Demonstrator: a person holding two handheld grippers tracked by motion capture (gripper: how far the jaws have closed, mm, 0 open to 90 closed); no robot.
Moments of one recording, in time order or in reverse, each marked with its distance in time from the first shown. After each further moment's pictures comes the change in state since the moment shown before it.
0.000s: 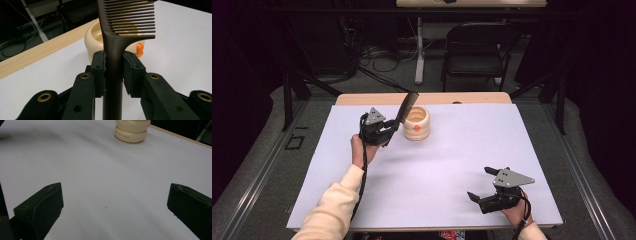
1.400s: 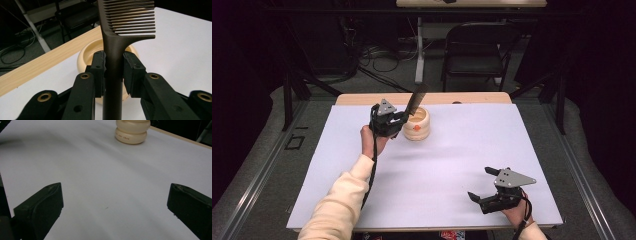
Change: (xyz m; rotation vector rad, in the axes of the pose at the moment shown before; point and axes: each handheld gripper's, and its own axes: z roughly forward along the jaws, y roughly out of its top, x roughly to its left) left arm -0.012 0.033 0.018 -0.013 -0.005 0.034; right arm 0.000 0.000 -0.002 -0.010 0.004 0.011
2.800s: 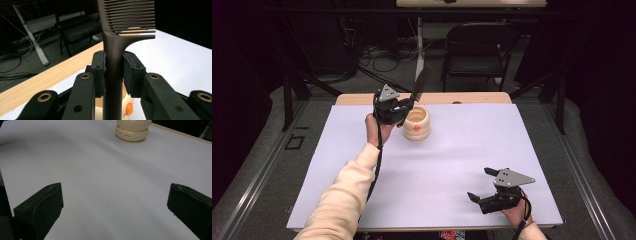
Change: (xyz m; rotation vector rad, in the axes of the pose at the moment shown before) left arm 0.005 0.039 0.003 -0.078 -0.017 -0.046; right arm -0.001 -0.002 0.002 0.009 0.010 0.015
